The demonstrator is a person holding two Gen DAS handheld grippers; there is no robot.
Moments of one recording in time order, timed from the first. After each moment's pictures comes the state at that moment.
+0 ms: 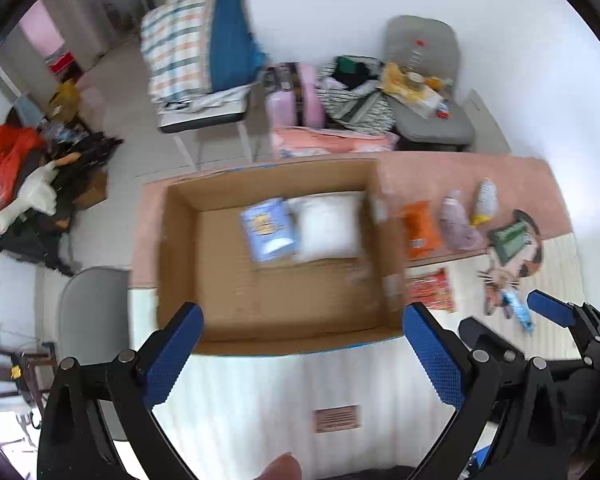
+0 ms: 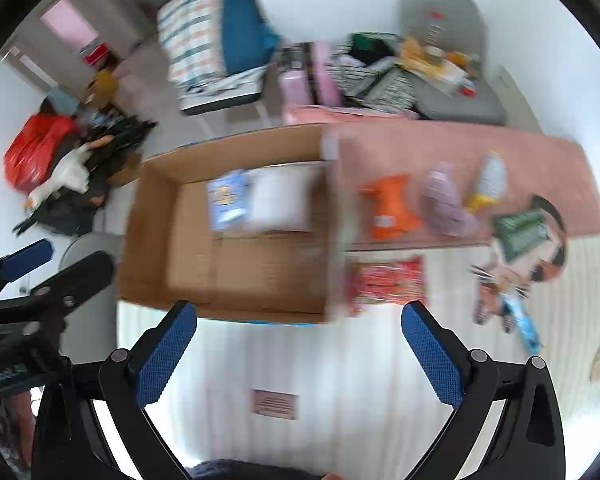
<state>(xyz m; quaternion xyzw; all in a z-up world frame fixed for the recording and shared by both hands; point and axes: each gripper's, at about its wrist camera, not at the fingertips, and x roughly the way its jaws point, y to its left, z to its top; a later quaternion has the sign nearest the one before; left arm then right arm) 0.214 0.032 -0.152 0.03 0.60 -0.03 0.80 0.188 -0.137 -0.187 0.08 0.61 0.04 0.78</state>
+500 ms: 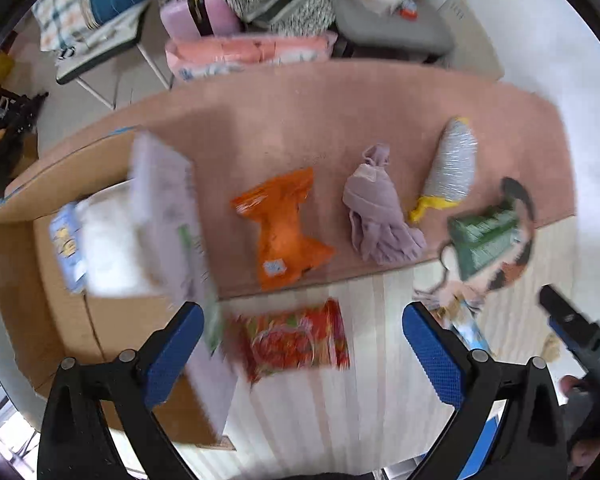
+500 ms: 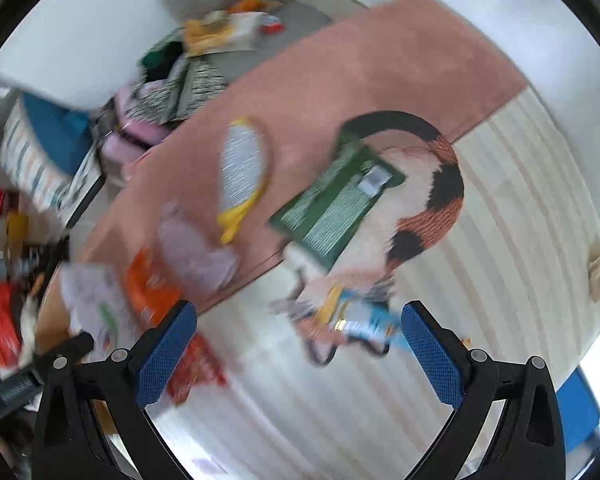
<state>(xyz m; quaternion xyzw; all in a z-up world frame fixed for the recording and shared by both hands) 0.351 -0.163 -0.333 0.02 0.75 -0.07 0.66 0.252 -0.449 -0.319 0.28 0.65 -0.16 0.69</state>
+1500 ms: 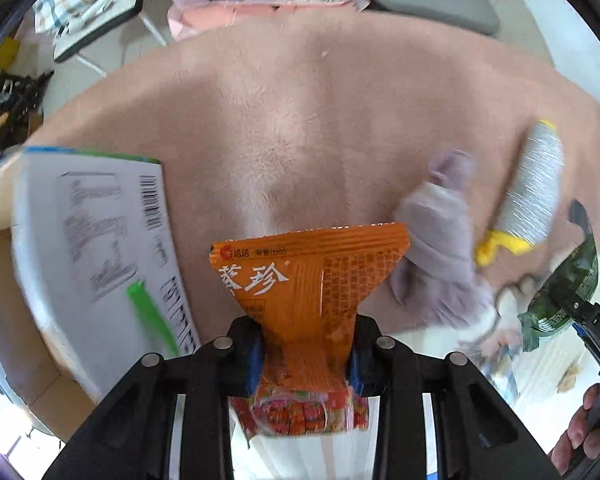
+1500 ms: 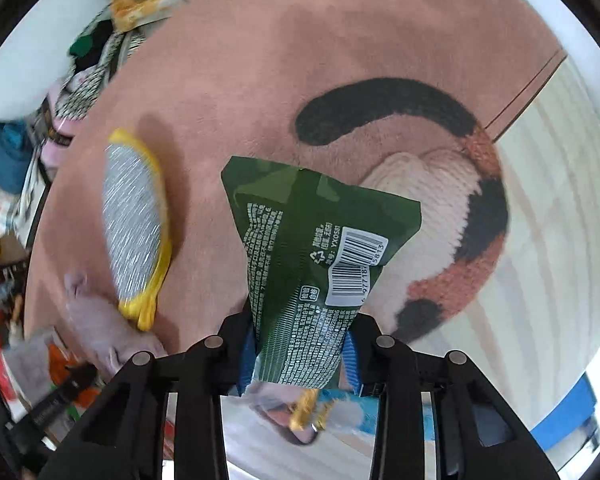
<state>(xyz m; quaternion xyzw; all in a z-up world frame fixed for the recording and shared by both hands) 0.362 -0.169 -0.399 0.03 0.77 -0.04 0.63 0.307 -0.461 -0.421 0.25 0.70 -0.18 0.64</state>
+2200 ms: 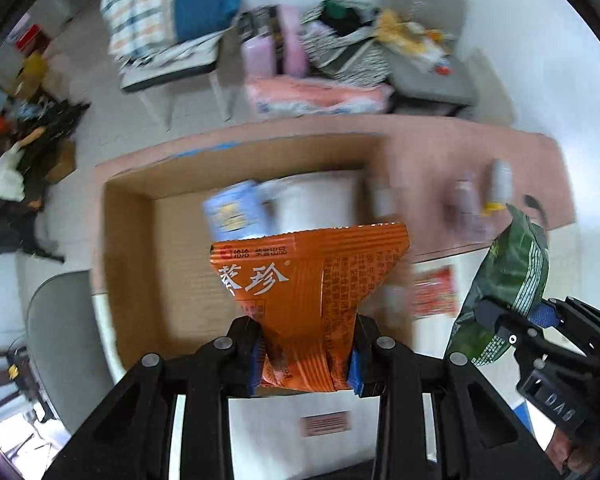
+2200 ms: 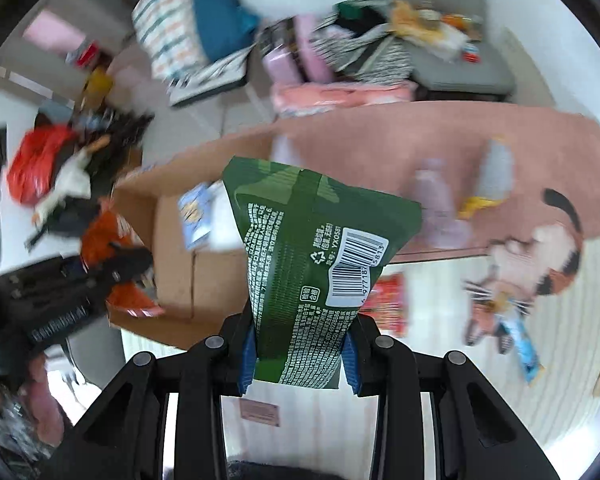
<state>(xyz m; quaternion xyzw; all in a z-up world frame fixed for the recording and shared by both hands) 0.302 0.070 -0.228 0.01 0.69 -0.04 0.72 0.267 -0.124 -0.246 0.09 0.67 0.09 0.73</state>
